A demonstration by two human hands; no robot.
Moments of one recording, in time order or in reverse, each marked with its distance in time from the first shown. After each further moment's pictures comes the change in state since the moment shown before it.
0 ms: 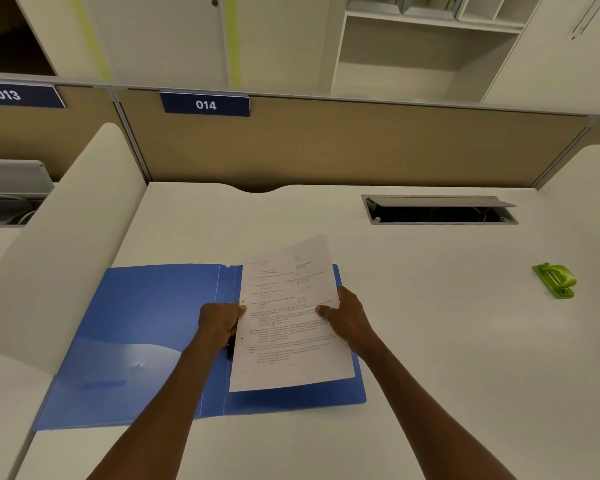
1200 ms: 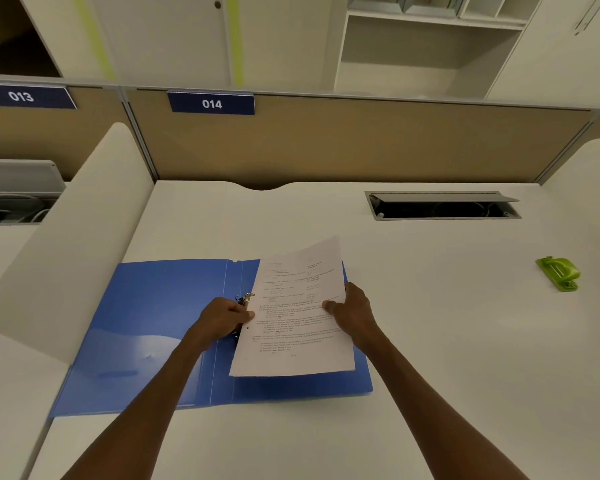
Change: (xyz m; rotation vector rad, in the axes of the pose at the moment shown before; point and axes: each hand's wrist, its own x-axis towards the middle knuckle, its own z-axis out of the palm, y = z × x) left_hand -0.008 -0.009 -0.031 0.563 -0.218 0.300; right_hand -0.020 -0.012 0.001 0.040 0.071 0.071
